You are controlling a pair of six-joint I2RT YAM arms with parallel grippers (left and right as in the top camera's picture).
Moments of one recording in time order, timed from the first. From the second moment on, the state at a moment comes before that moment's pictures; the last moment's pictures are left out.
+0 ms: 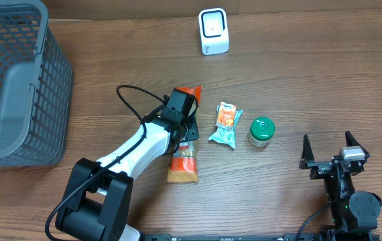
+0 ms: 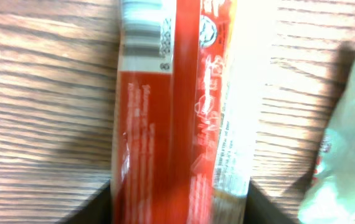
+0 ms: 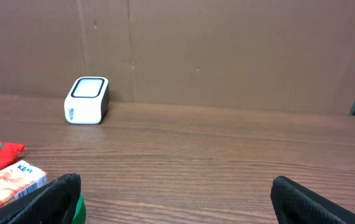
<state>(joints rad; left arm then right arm) -0.41 1.68 0.93 -0.45 -0.02 -0.57 0.01 0.01 0.02 -0.03 -0.06 -0.04</state>
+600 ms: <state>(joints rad) -0.39 1.68 1.22 -0.76 -0.02 -0.50 0.01 0.01 0.02 -0.03 -0.07 -0.04</state>
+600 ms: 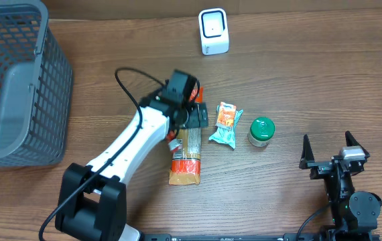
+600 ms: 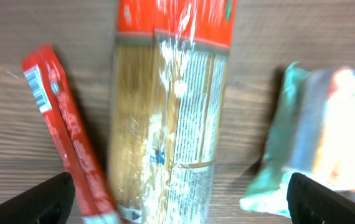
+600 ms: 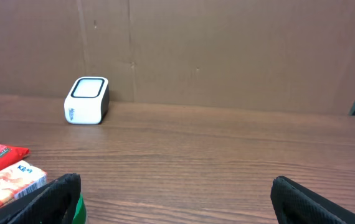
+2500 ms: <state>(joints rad) 0.21 1.68 1.45 -1.01 -0.10 -0.37 0.01 0.02 0.09 -0.10 -0.18 0.35</state>
